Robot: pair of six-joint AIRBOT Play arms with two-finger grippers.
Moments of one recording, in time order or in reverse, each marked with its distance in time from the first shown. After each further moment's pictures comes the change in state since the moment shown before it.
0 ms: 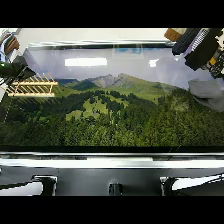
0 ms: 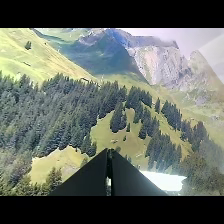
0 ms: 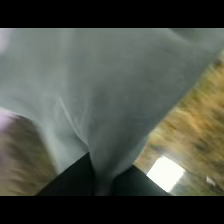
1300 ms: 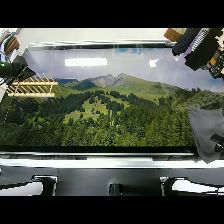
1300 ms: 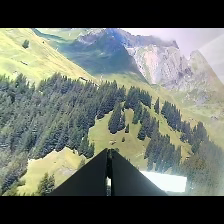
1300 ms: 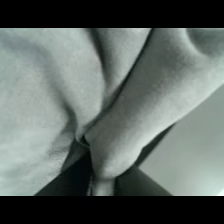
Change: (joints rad) left arm 0.000 0.000 0.000 0.000 0.000 -0.004; right arm -0.002 0.239 -0.764 -0.553 -0.177 -0.075
